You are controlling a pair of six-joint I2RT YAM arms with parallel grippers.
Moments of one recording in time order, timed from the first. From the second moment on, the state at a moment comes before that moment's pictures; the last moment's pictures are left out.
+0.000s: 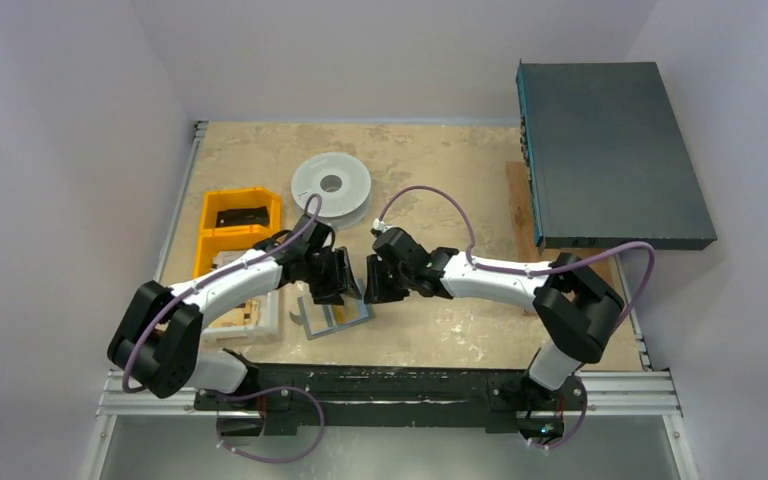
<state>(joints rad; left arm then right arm) -0.54 1.39 0.76 -0.47 0.32 -0.79 0.95 1.65 0.99 -0.24 -0.07 0.77</state>
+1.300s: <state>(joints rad) -0.45 1.33 0.59 -0.37 0.27 -0.84 0.95 1.86 1.10 -0.18 -0.12 0.70</state>
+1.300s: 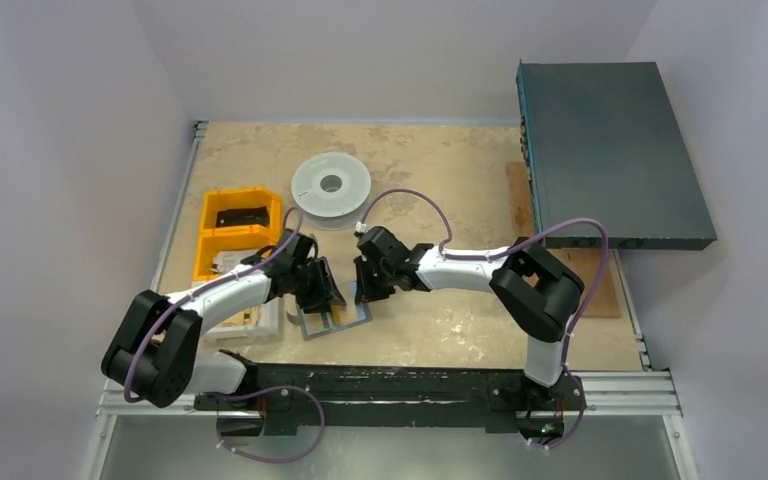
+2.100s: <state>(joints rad) -0.40 1.24 0.54 -0.32 0.35 -0.90 0.94 1.86 1.06 -0.12 -0.14 0.74</state>
